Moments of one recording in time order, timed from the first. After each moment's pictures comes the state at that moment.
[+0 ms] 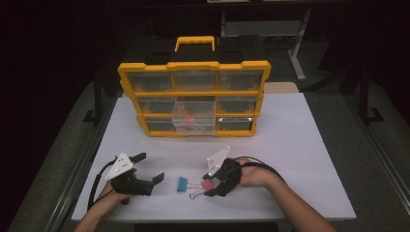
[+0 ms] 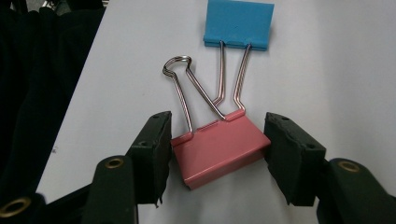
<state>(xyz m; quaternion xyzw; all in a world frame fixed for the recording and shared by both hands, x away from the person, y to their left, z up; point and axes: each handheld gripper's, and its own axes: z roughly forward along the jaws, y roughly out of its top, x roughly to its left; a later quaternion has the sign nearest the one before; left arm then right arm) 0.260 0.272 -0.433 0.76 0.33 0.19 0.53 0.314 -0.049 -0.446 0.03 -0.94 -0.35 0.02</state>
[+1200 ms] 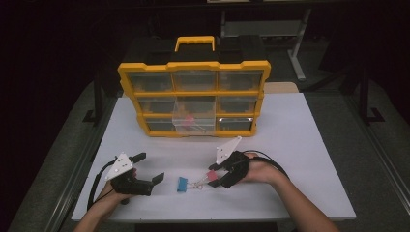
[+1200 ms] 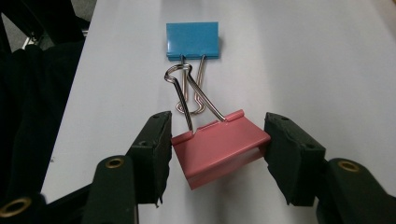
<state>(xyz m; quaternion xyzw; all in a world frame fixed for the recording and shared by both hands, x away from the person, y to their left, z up) 0.260 0.273 -0.433 0.76 0.32 0.19 0.53 0.324 -0.072 -0.429 -0.04 -0.92 -0.38 0.01</state>
